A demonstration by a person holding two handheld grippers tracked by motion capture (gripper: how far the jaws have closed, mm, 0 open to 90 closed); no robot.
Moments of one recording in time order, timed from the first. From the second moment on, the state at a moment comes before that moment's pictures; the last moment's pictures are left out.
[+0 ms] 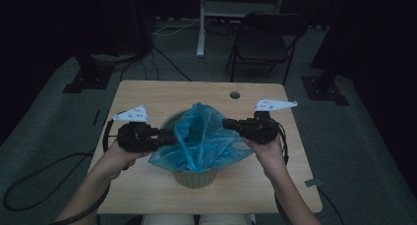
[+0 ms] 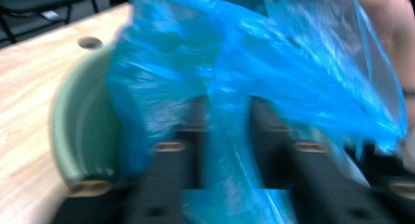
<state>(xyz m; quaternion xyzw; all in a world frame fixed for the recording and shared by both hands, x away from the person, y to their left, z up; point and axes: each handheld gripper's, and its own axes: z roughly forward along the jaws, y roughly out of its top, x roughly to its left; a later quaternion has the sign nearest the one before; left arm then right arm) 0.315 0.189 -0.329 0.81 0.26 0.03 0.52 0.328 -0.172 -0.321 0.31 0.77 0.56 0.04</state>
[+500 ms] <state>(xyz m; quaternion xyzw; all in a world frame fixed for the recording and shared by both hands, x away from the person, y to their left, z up) 0.327 0.225 -0.325 0.77 0.32 0.05 0.56 0.372 -0.205 -0.313 0.38 0.73 0.57 0.06</state>
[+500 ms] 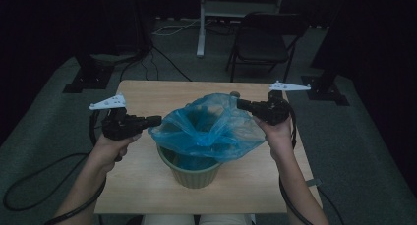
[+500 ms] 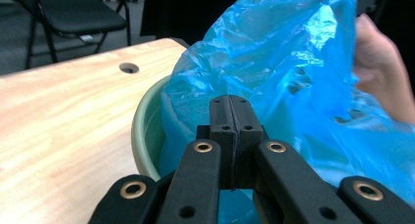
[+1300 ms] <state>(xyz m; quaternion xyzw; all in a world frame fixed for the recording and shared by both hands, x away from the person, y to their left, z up) 0.344 0.259 -0.362 0.76 0.36 0.06 0.54 0.410 -0.205 -0.341 0.43 0.72 0.54 0.04</state>
